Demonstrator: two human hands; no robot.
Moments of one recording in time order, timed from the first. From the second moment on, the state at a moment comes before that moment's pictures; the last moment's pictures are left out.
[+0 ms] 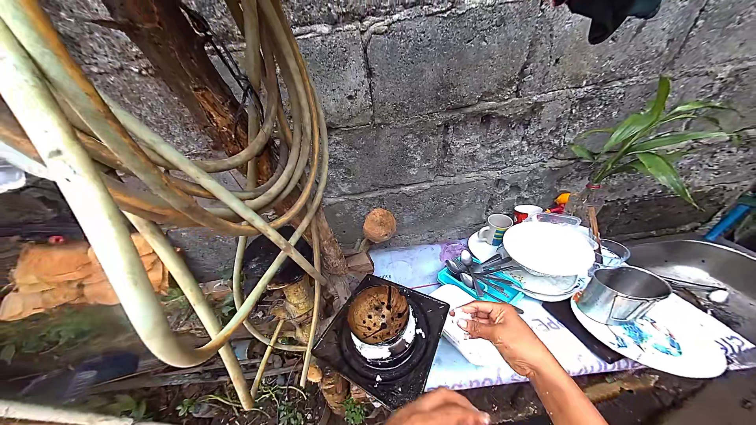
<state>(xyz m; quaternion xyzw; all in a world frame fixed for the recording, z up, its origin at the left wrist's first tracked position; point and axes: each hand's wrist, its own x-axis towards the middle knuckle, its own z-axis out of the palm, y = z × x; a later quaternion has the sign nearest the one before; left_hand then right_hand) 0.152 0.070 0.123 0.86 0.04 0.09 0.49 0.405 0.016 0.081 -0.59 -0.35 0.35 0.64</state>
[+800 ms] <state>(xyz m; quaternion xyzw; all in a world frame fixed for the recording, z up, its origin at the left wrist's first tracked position) 0.213 0.226 0.142 0.97 0.19 0.01 0.18 0.244 0.063 0.073 -0.73 -0.21 0.11 0.65</state>
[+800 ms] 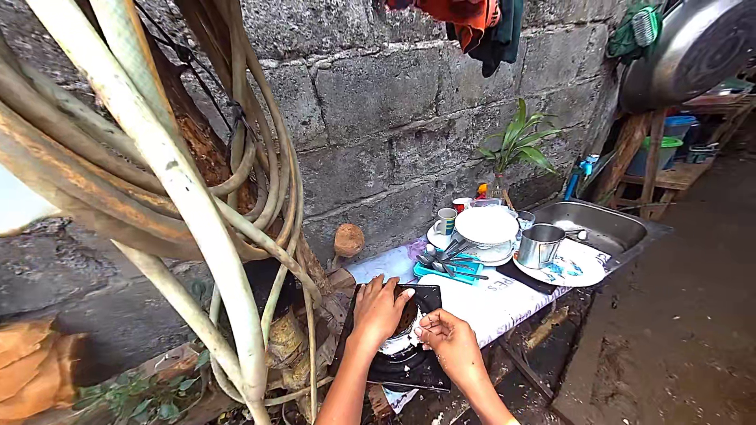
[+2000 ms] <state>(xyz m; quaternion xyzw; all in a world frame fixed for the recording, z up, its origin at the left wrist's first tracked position) 0.212 0.217 0.130 0.98 0.20 0.03 0.08 0.242 0.059 0.068 -0.75 -0.26 -0.01 0.61</state>
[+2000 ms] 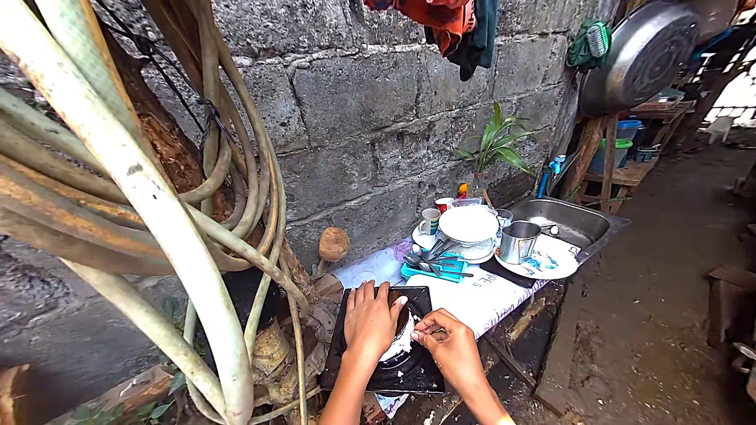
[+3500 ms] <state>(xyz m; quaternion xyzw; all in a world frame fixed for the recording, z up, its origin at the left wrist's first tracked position) 0.211 0.218 0.124 0.97 0.21 0.04 0.08 0.388 0.091 0.073 -0.61 -0.68 0.08 0.39</state>
